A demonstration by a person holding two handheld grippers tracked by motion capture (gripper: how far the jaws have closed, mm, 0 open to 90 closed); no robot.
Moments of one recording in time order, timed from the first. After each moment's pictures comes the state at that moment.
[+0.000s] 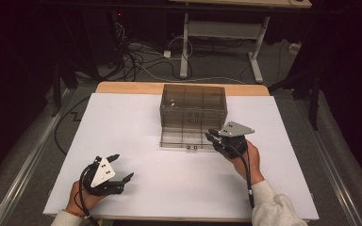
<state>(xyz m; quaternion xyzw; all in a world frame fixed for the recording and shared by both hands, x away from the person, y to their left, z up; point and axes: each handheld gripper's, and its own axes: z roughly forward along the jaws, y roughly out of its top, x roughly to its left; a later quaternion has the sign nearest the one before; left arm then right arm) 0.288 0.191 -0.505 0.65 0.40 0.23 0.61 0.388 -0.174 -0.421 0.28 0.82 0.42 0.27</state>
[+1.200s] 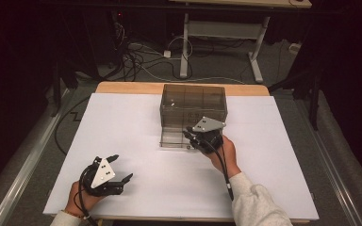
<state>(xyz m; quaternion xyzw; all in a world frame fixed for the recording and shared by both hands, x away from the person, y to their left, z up) 0.287 0.193 -0.507 0.65 0.40 0.23 0.60 0.404 -0.109 -0.427 0.26 0.83 0.42 0.25</state>
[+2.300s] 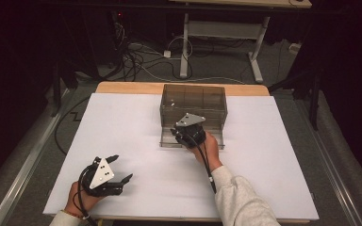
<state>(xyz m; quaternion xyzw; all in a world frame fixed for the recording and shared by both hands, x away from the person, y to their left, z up) 0.286 0.195 -0.507 0.66 0.39 0.23 0.61 0.435 -0.067 -0.450 0.28 0.84 0.40 0.23</state>
